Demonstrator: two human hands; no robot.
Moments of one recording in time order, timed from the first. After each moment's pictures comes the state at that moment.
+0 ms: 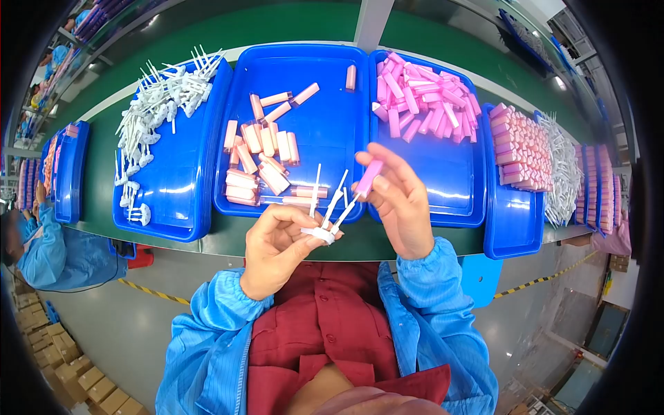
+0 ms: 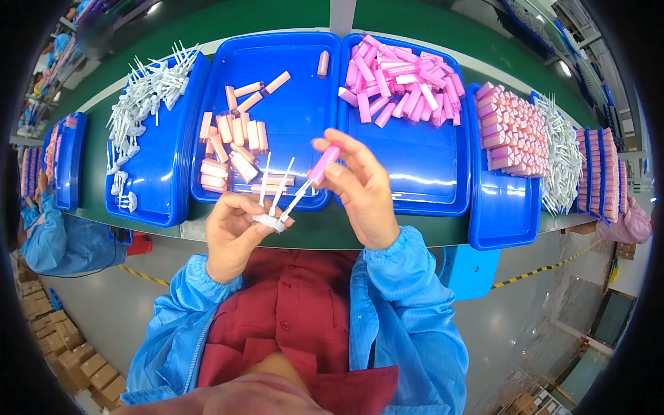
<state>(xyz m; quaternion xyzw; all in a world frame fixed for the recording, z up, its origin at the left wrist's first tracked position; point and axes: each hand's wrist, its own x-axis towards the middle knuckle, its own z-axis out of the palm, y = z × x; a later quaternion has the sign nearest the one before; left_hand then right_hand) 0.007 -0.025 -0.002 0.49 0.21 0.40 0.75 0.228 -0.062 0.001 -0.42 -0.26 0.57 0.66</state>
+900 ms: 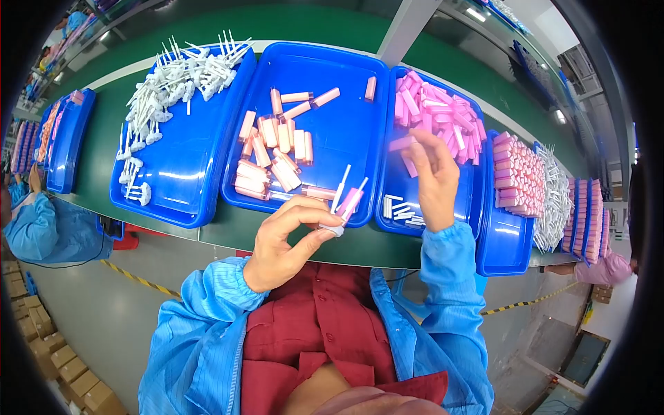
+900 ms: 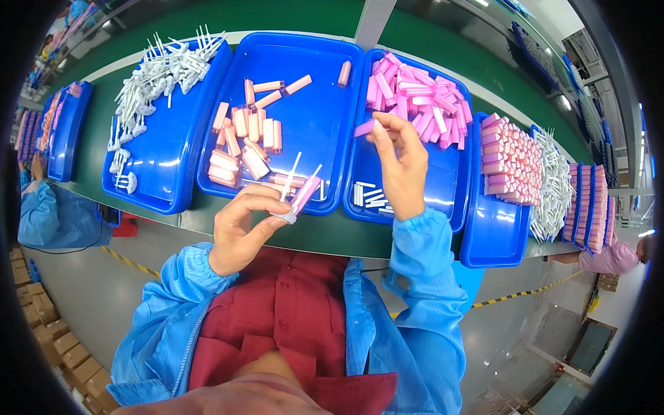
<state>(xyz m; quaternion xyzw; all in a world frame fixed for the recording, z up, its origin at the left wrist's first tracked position) 0.005 -0.013 0.003 0.68 0.24 0.41 0.56 0.272 -0.020 0.003 -0.62 -0.44 0.29 0.58</state>
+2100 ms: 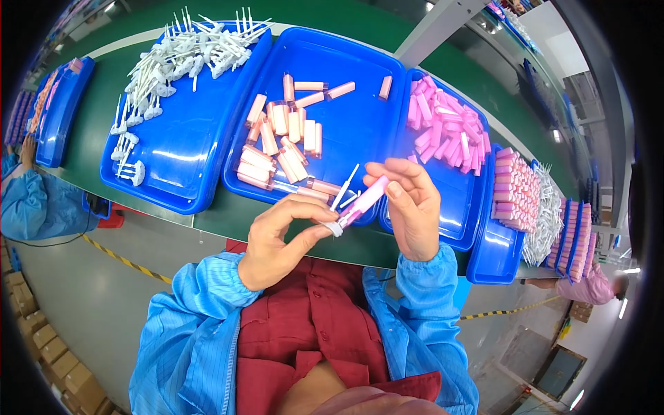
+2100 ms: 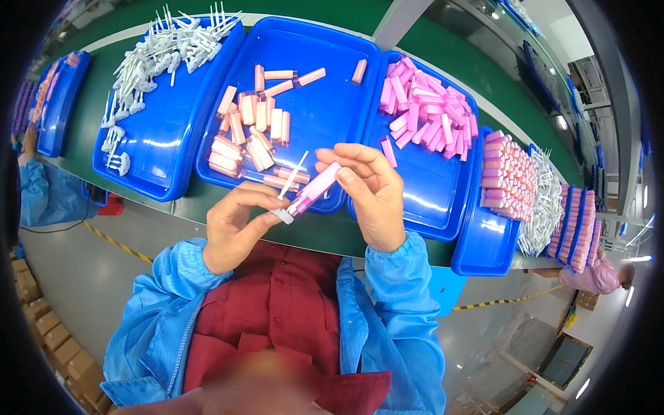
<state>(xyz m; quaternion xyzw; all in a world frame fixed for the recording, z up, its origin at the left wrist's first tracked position) -0.003 -0.020 -0.010 0.59 0.26 0.46 0.61 0.224 -0.044 0.011 -0.44 -0.39 0.55 0.60</state>
